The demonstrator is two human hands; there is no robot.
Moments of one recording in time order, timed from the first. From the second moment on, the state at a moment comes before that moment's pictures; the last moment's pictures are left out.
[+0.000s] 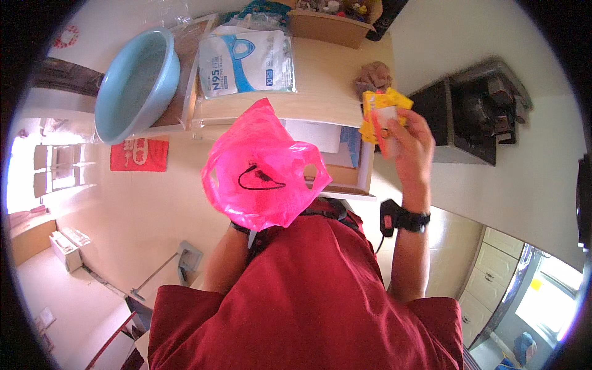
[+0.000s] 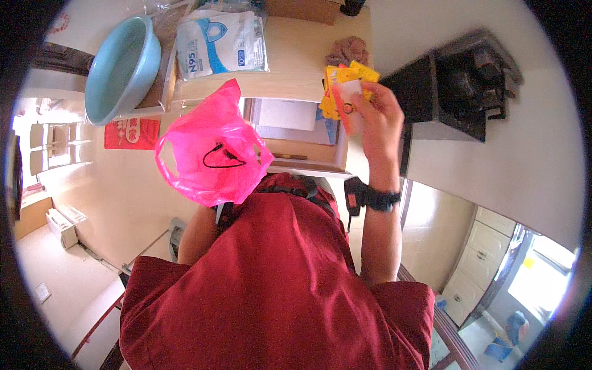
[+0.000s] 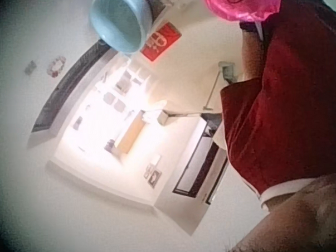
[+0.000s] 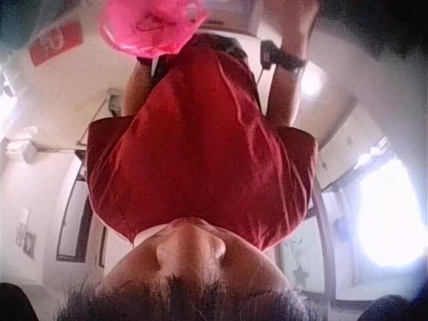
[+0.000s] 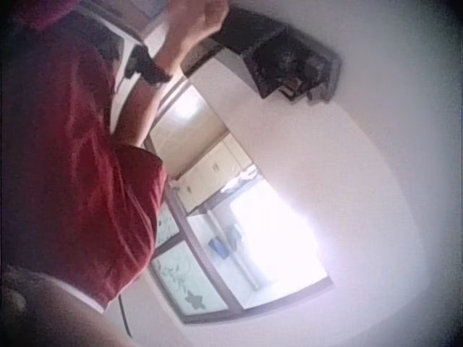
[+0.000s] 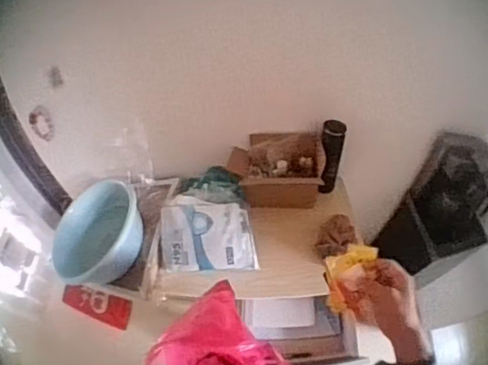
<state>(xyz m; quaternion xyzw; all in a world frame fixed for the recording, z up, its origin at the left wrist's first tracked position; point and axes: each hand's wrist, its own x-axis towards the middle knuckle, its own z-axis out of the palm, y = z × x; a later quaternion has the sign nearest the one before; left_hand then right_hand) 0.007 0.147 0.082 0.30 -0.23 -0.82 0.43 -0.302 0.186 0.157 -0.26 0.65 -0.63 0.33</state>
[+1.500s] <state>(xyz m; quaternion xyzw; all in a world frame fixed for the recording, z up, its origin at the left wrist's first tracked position) 0.003 0.149 0.087 0.23 -0.23 -0.88 0.35 -0.211 0.213 0.301 -0.68 0.52 -0.49 0.19</state>
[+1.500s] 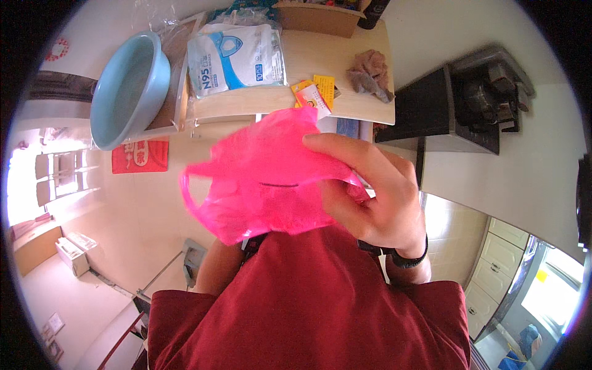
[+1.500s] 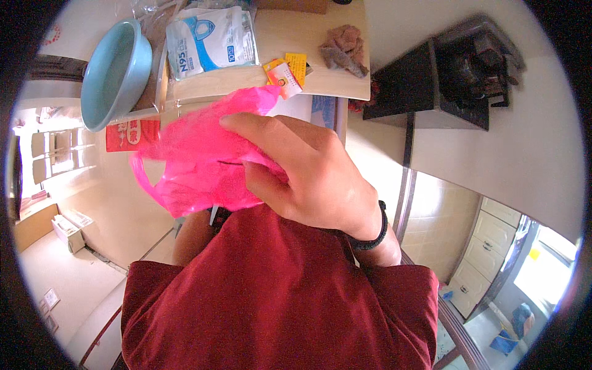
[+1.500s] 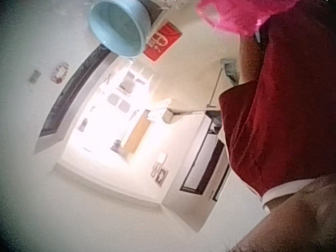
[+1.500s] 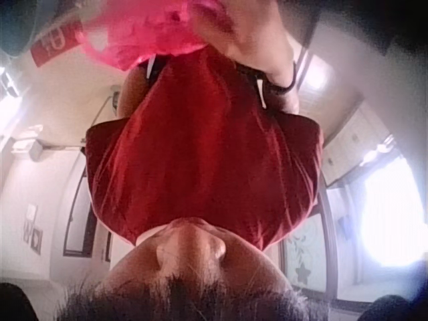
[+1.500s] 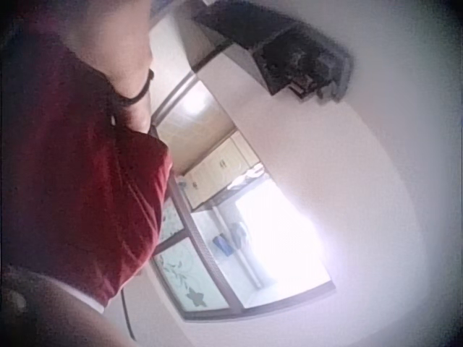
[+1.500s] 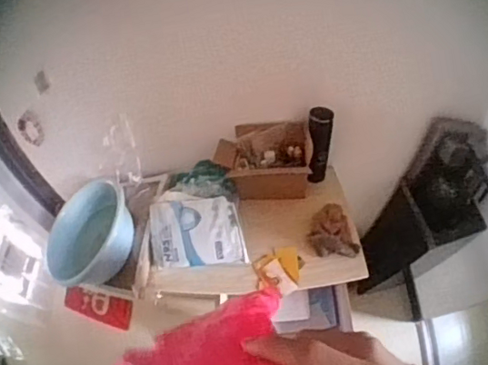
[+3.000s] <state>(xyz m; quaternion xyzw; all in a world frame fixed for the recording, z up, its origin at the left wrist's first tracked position) 0.007 0.155 0.088 0.22 -0.22 -0.90 0.31 -0.237 0.248 0.292 -0.68 0.50 -0.49 0.21</state>
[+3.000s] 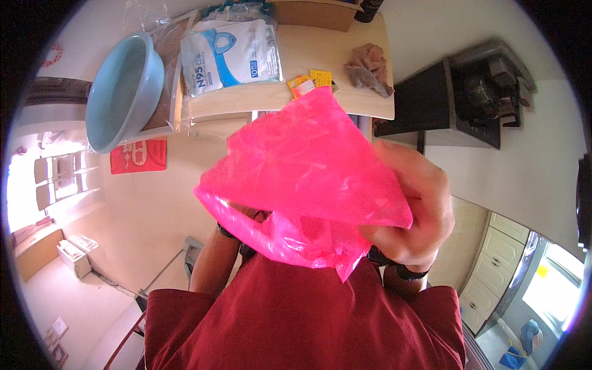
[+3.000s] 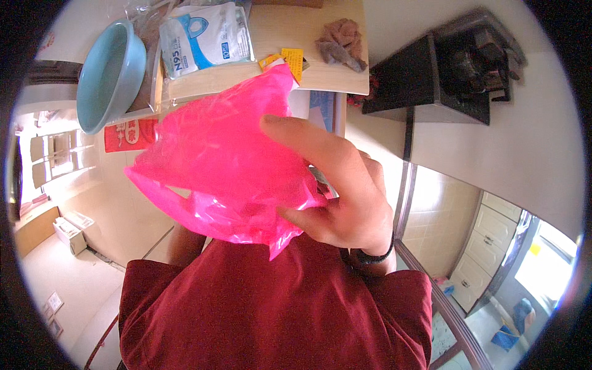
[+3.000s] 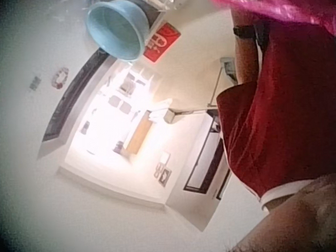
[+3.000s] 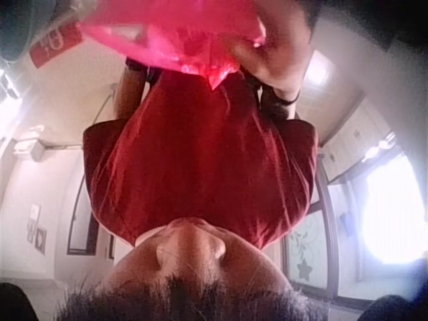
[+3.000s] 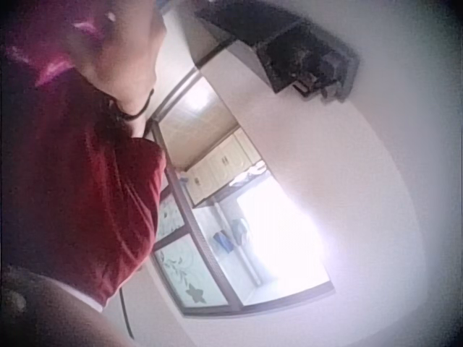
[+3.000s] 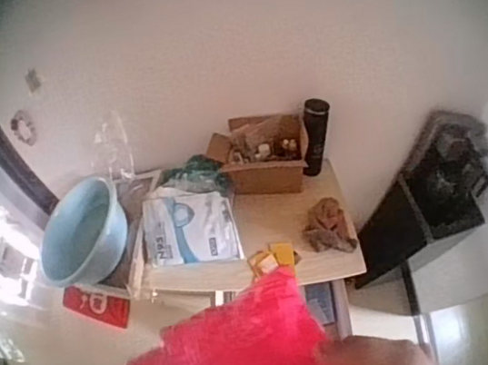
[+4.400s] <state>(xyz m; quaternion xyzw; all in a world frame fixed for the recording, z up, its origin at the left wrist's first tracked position) -0.006 0.145 0.091 0.21 -0.25 -0.91 0.25 -0.240 0.263 0.306 -0.64 0.49 -0.56 0.19</state>
